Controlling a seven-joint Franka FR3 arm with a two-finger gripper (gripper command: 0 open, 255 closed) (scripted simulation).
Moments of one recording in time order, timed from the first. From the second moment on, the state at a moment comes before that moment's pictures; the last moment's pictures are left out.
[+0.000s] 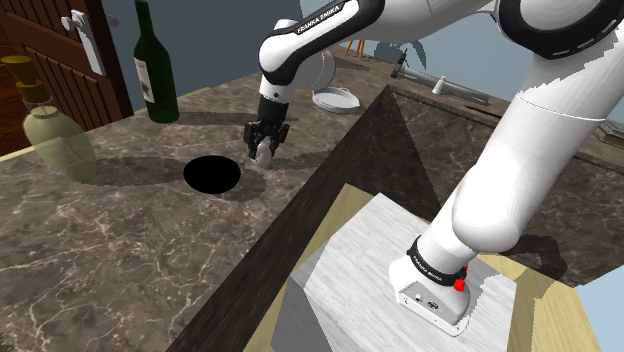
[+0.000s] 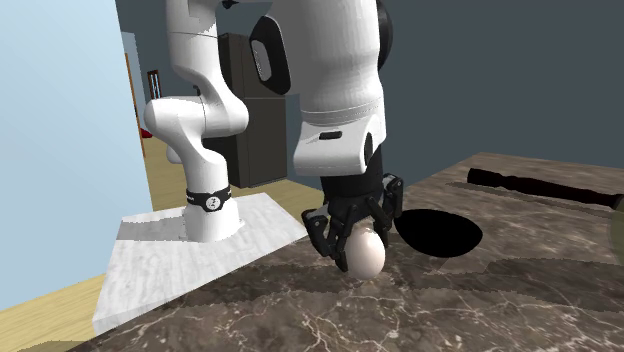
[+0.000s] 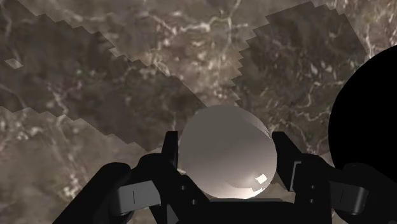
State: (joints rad) arm 0.07 0.11 0.08 -2.21 0.33 2.26 -0.02
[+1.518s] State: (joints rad) arm 0.06 0.00 0.07 -2.12 0.30 2.07 0.03
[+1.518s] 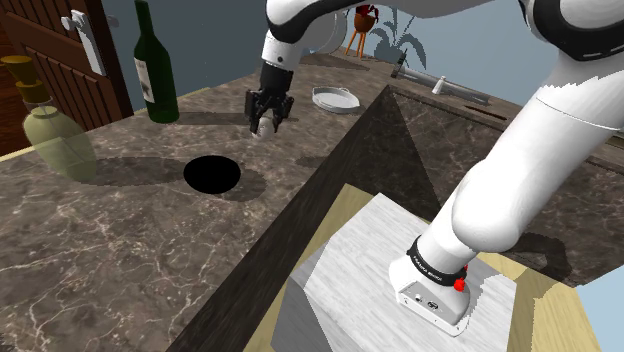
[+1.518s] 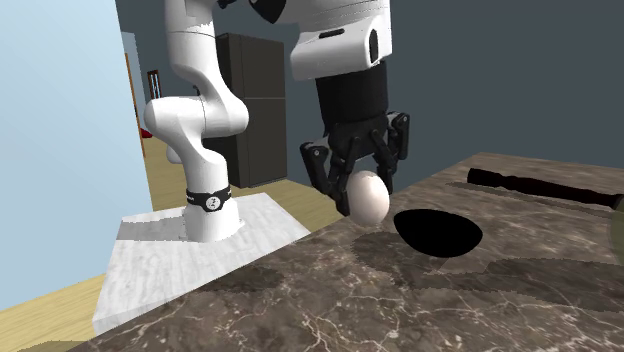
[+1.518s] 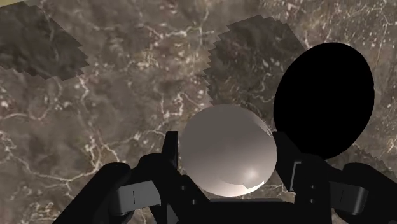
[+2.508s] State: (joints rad) arm 0.14 0.02 0.16 -2.00 0.29 2.01 0.22
